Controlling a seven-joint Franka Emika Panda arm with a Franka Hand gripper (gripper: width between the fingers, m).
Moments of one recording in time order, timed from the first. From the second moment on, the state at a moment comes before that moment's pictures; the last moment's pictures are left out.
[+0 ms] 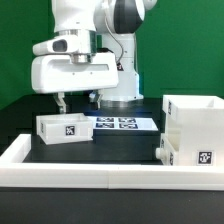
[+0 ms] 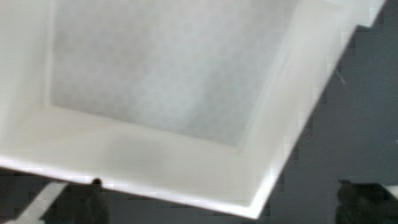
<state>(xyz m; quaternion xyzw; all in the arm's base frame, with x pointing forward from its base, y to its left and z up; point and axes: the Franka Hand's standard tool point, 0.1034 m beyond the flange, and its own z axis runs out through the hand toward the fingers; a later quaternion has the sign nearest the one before) 0.420 -0.111 0.055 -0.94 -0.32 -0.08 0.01</state>
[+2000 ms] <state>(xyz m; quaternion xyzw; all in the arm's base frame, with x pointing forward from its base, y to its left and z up) 0.376 -0.107 0.004 -0.96 -0.26 -0.07 0.03</state>
